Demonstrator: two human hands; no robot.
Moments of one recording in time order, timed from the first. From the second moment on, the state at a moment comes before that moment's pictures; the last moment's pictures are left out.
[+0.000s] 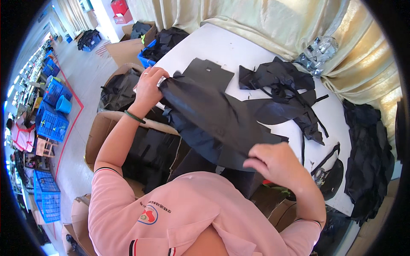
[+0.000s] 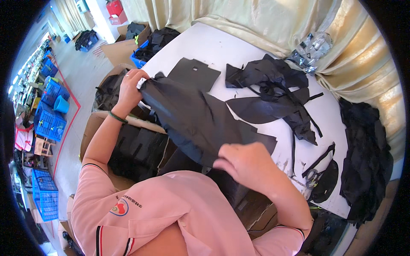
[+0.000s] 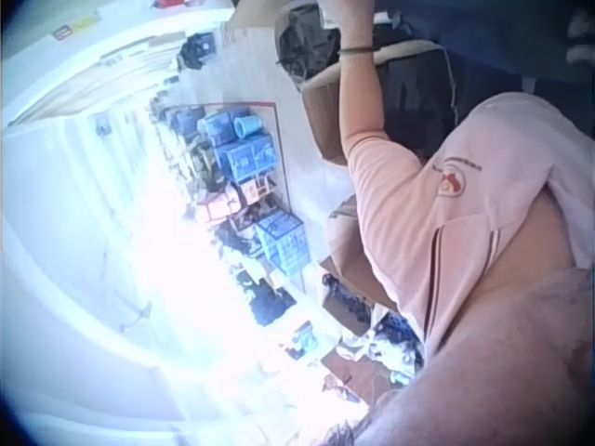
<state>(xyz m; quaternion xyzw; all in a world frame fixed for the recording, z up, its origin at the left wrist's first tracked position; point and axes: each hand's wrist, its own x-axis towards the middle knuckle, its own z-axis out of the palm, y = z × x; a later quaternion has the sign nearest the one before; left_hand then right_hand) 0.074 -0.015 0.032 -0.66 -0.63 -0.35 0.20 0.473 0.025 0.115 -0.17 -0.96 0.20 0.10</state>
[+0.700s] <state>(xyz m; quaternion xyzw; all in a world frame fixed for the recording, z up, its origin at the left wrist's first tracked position) -0.001 -0.047 -0.020 -0.61 -0.71 -0.07 -0.36 0.557 0.100 0.006 -0.44 -0.85 0.29 0.02</state>
